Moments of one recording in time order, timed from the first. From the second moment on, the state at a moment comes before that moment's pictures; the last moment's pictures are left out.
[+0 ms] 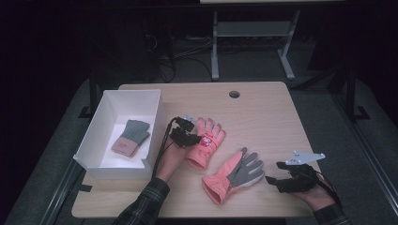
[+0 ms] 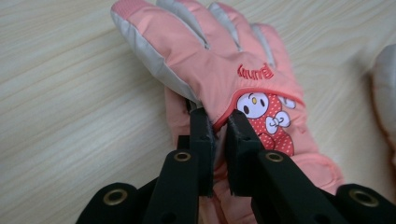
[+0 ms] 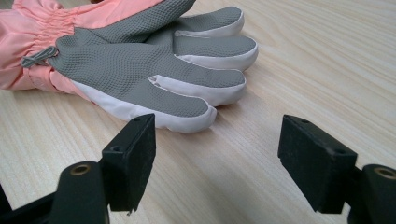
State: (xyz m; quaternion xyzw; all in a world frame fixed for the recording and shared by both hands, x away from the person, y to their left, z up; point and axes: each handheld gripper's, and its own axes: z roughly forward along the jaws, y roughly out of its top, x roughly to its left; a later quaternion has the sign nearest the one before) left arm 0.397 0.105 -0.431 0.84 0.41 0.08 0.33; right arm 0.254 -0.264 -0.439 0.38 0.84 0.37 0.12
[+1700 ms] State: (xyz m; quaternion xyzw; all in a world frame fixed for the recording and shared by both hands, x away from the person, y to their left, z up) left arm 0.330 0.036 -0.370 0.92 0.18 -0.05 0.35; right arm 0.258 -0.271 -0.442 0.40 0.83 0.36 0.12
